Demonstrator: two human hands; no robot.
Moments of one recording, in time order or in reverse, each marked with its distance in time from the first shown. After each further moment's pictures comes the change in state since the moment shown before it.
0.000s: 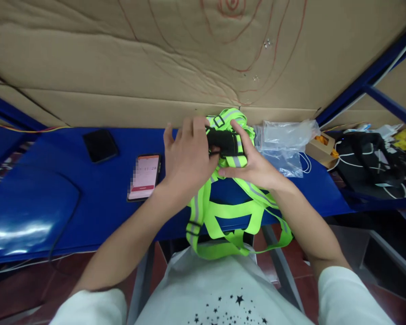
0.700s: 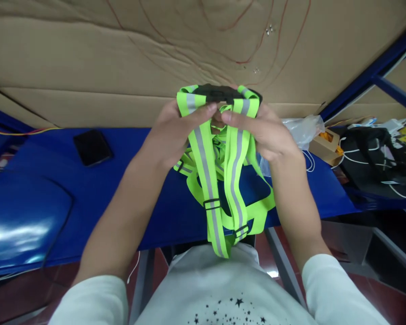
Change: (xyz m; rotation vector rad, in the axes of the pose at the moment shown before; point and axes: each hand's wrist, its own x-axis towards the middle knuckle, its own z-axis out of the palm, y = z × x) left_hand 0.059 -0.031 0.016 -1.545 -0.273 -0.107; right_hand 0.053 -0.032 -0.017 0.615 0.080 0.017
